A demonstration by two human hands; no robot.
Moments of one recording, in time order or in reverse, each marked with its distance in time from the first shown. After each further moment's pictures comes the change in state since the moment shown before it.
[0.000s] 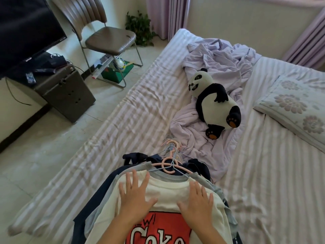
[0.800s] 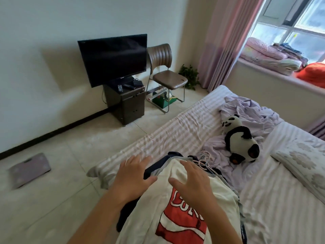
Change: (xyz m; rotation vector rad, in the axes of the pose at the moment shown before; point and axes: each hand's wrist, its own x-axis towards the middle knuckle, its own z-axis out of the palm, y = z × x) left_hand -0.350 -0.140 -0.122 -0.141 0.492 0.023; right_hand -0.325 -0.181 -0.107 0.077 0.165 -0.601
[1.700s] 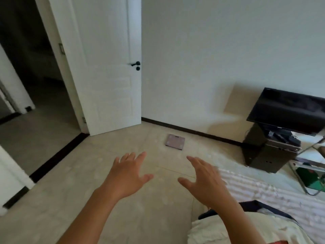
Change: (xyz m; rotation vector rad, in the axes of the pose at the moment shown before) left_hand -0.521 -0.001 -0.057 -0.021 0.355 -1.045; right_hand -0.290 -0.206 0.024 -0.243 -0.491 -1.050
